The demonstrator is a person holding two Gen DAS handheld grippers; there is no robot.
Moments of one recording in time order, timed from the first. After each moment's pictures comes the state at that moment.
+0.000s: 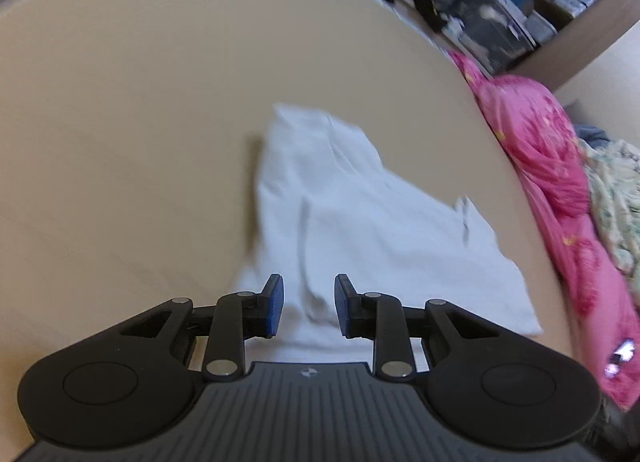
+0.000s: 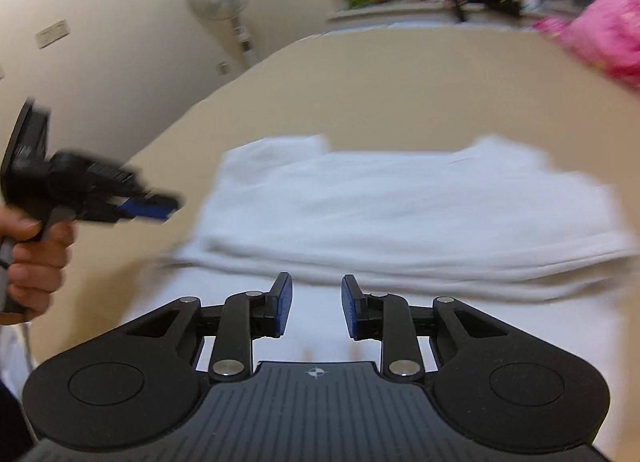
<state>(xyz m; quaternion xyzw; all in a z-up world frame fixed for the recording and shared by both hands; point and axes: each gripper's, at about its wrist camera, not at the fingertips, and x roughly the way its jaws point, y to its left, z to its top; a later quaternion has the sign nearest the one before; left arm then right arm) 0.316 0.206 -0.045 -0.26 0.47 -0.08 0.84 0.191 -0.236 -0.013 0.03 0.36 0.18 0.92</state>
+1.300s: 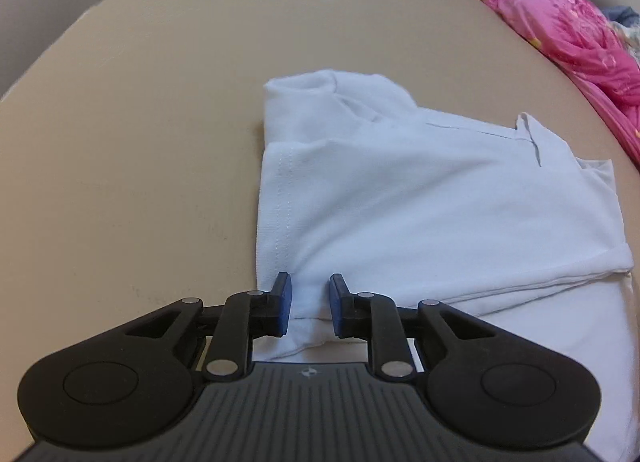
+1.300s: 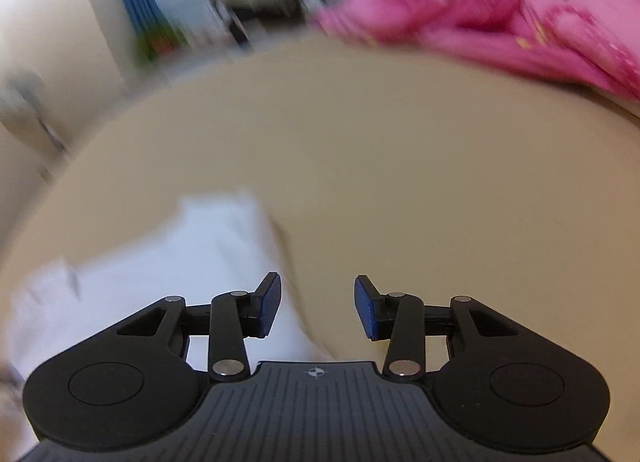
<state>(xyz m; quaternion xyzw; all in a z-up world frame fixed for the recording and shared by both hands) 0.333 0.155 -0.065 -0.05 0.49 -0.03 0.87 0.237 -0.377 -0.032 0.17 0.31 -0.03 0.93</state>
